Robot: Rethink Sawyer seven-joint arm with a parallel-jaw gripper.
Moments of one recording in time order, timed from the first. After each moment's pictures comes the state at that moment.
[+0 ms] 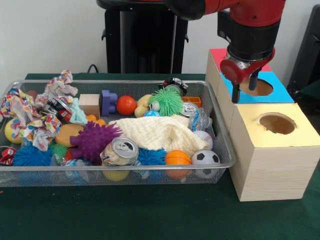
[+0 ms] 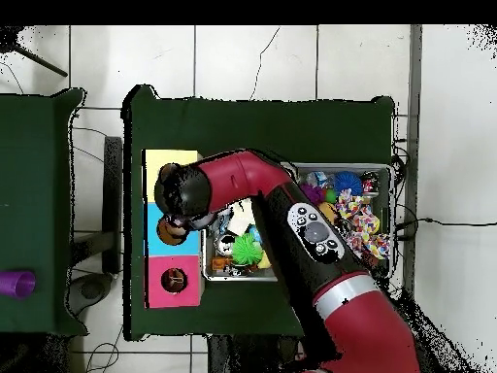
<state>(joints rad) -0.45 -0.58 0.67 1.56 -0.47 0.97 1.39</state>
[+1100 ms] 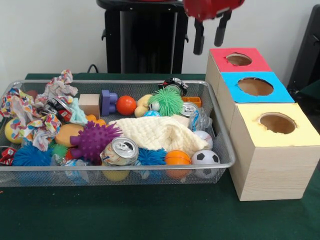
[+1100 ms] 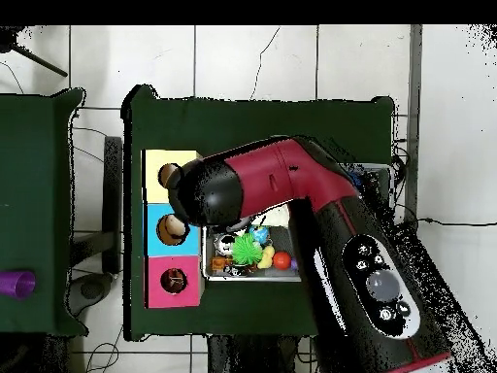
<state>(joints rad) -0.56 -0.88 0.72 1.63 -0.50 1.09 1.37</state>
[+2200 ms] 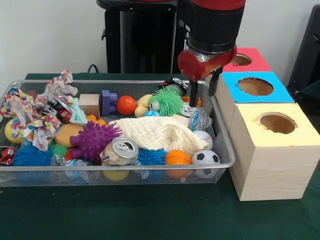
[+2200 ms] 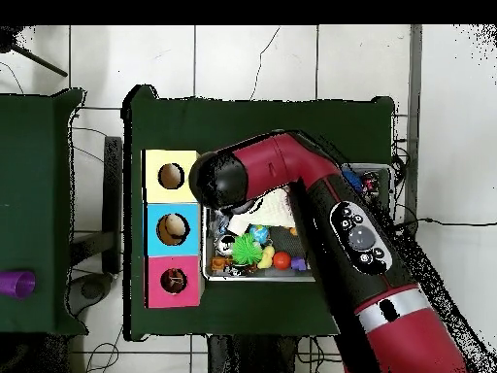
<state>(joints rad) -0.55 -0.64 0.72 1.51 -0.65 1.02 1.37</state>
